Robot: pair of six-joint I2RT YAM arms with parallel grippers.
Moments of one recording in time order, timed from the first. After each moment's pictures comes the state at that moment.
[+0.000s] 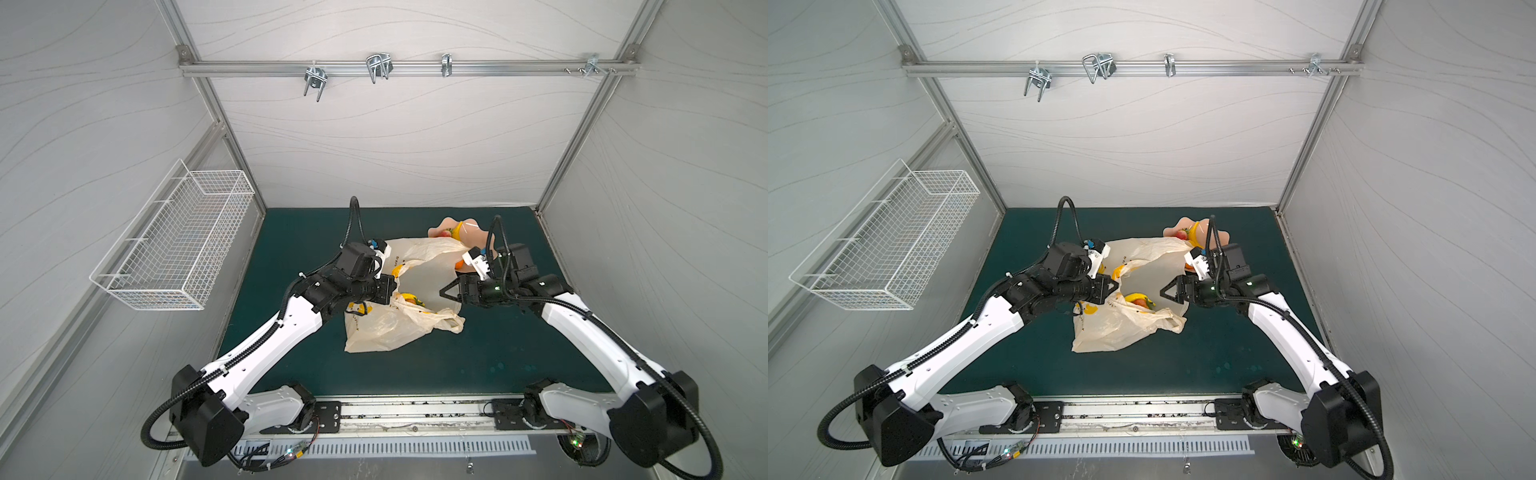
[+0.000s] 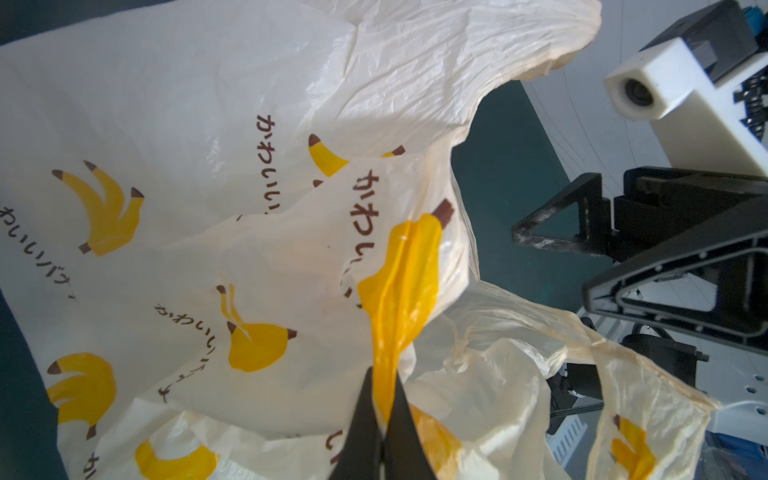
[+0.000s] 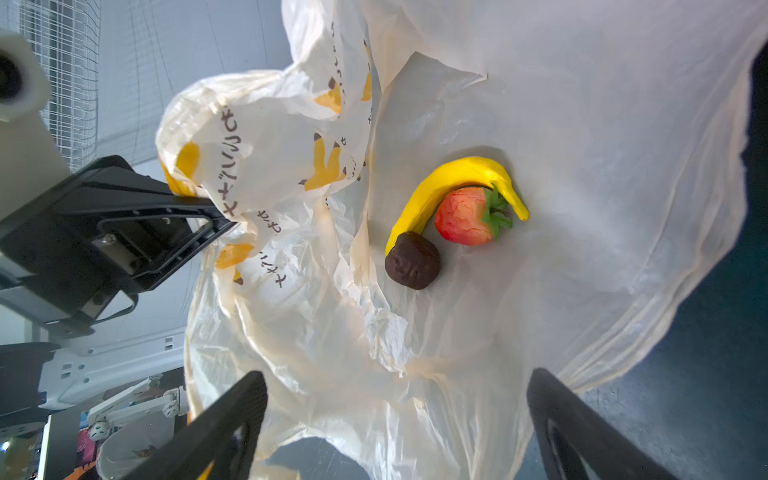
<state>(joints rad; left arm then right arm) -0.62 1.19 1.07 -0.63 0.22 -0.41 0.37 1.14 0.93 -0.65 -0.75 0.40</state>
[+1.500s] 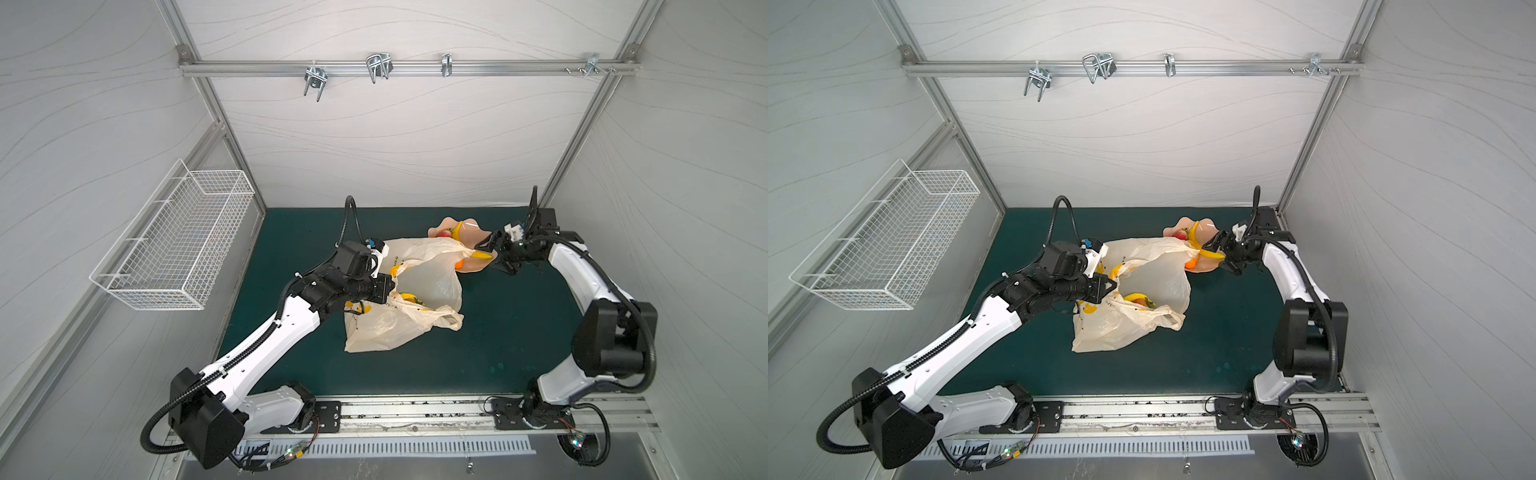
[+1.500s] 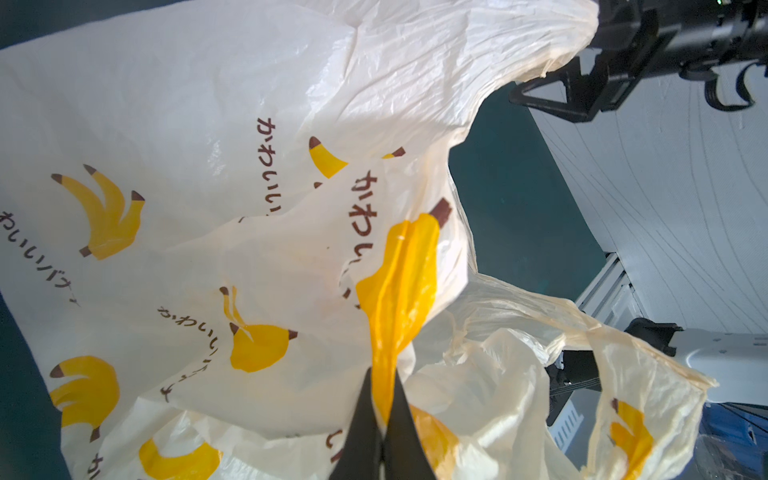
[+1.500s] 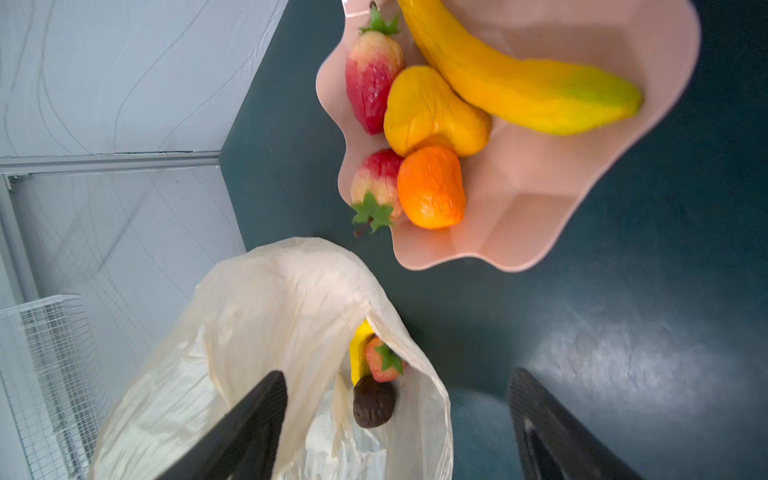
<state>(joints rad) -0.58 1.18 1.06 -0.63 0.27 -0.38 0.01 1.65 1.37 -0.78 -0.67 0.53</state>
